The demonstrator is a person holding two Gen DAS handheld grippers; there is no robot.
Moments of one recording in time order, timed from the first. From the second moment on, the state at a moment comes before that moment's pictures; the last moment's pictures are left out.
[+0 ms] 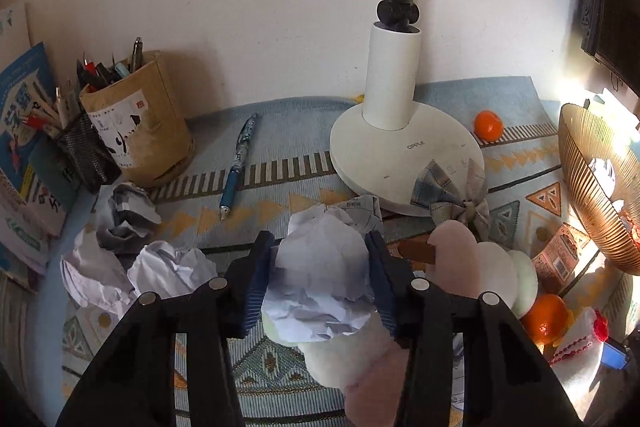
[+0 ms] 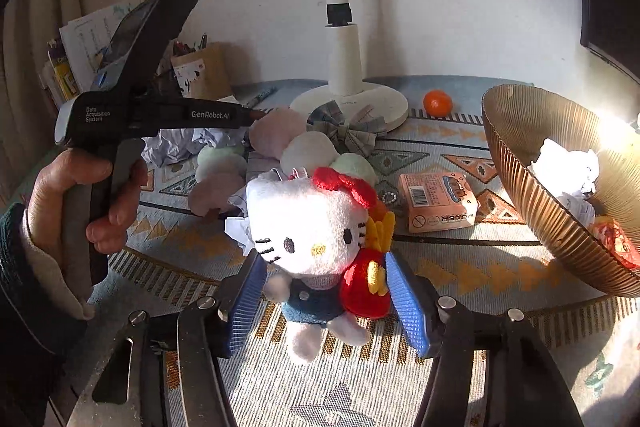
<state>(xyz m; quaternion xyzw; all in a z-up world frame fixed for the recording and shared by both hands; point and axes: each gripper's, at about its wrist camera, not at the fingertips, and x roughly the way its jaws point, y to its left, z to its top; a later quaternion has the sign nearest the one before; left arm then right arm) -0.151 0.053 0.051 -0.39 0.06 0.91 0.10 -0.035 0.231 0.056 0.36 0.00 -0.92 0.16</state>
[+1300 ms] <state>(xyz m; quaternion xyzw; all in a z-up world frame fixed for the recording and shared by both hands) 0.017 0.014 0.043 -0.31 -0.06 0.94 0.11 -0.013 0.259 0.045 0.48 -0.03 -0.86 0.15</state>
